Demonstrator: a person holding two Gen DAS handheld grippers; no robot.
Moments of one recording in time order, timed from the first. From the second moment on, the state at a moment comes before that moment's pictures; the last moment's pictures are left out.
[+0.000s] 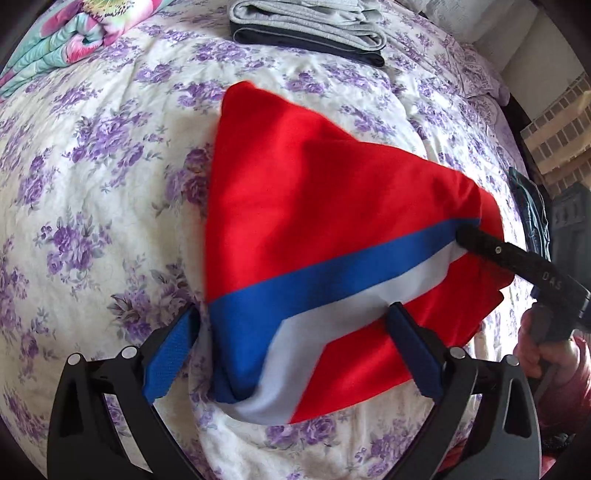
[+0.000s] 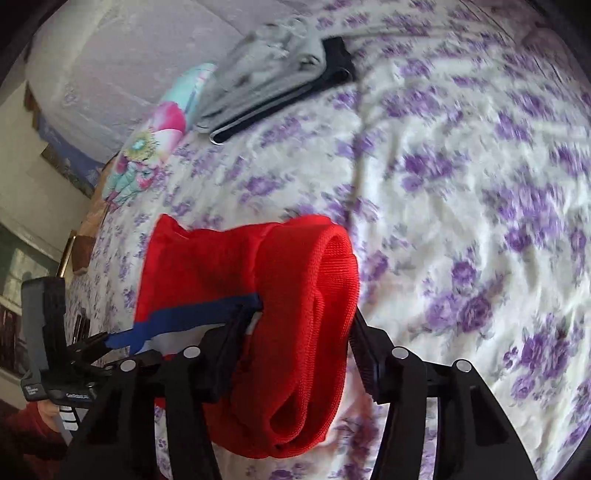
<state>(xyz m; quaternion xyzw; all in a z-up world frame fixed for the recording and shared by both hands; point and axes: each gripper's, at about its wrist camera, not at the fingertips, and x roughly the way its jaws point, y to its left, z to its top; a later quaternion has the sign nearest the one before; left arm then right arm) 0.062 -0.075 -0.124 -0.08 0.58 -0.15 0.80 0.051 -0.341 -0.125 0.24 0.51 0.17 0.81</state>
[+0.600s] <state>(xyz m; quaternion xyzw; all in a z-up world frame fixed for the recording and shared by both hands) 0.096 -0.065 -0.130 -0.14 0.57 -0.15 0.79 0.060 -0.312 -0.135 0.19 0.52 0.19 0.81</state>
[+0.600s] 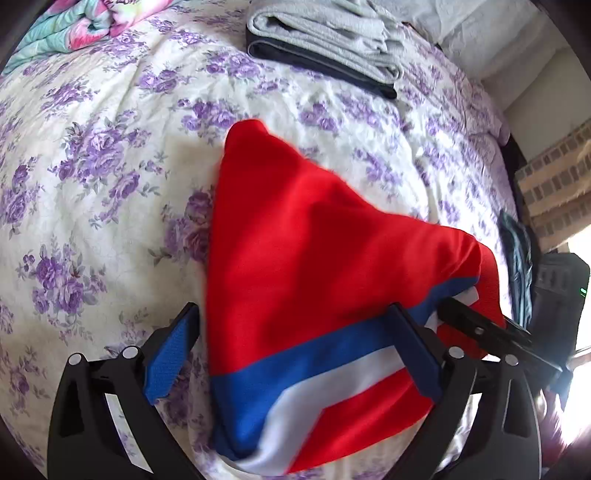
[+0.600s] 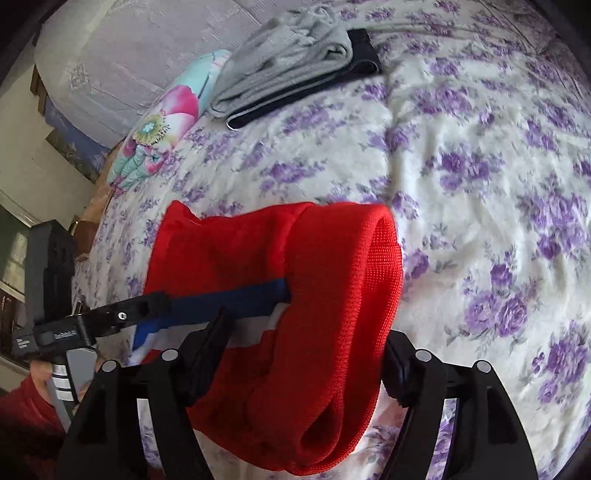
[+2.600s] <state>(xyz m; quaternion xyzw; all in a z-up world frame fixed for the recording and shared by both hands) 0.101 -0.066 -0.052 -0.17 0.52 -0.25 0.80 0.058 -0.360 -0.069 0.27 0.48 0.18 0.82</state>
